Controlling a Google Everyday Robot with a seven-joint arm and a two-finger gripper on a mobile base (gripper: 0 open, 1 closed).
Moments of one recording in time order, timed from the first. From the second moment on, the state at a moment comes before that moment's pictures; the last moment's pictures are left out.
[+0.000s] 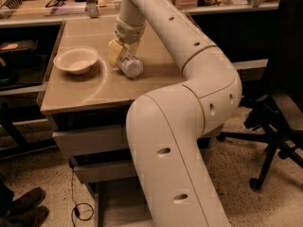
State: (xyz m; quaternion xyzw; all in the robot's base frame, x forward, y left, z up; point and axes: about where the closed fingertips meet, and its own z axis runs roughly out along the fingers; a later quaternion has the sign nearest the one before) arm 0.768 0.082 0.829 -0.43 0.89 0.11 0.13
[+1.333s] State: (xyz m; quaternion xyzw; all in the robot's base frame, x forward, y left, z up) arm 0.769 0.081 0.836 -0.43 0.88 0.13 0.15
